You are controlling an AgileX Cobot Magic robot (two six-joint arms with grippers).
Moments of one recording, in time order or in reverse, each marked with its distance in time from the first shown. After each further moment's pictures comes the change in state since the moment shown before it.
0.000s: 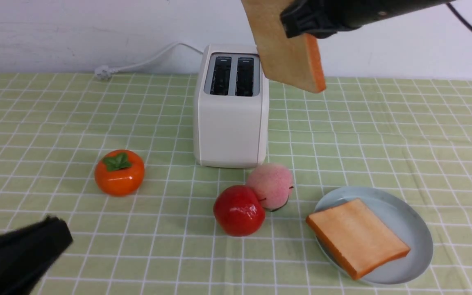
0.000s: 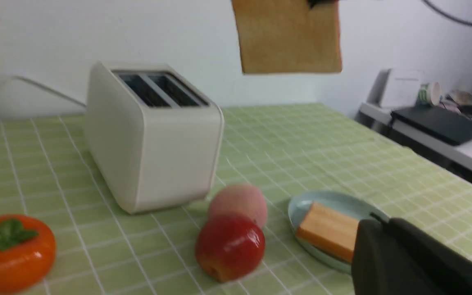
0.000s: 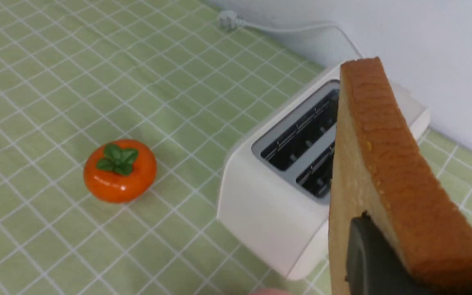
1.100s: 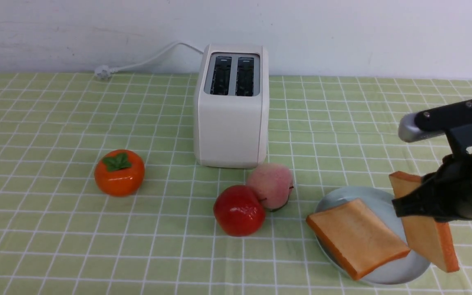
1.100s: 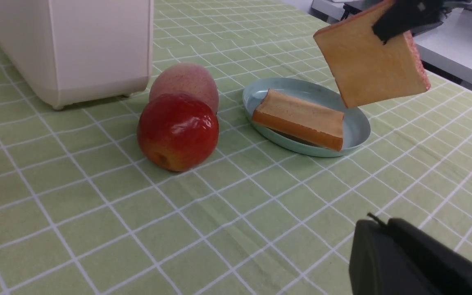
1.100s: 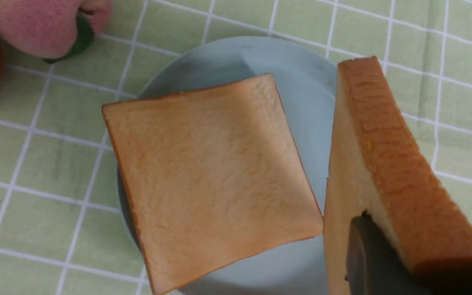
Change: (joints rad) right arm -0.066 -0.277 0.799 -0.547 -0.062 0.700; left arm 0.000 0.000 0.210 0.002 -0.173 -0.011
